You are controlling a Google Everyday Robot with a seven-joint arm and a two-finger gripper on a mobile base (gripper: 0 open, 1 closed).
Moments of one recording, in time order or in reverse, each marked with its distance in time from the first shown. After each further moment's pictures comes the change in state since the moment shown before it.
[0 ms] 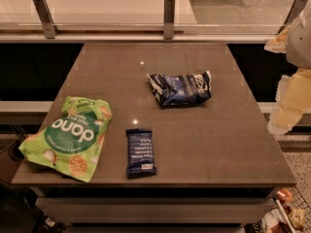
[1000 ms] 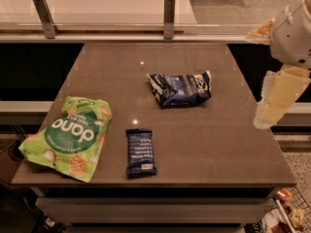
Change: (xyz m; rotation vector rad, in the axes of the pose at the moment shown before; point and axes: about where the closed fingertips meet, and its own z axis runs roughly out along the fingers) arm -0.032 -0.003 0.000 0.038 -0.084 -0.130
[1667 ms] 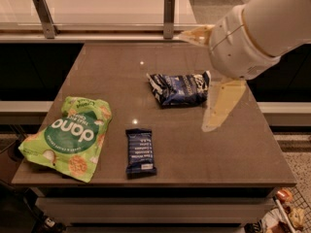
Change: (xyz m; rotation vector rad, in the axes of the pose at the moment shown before) arm -0.102 0.011 0.033 0.065 -0.256 -0.354
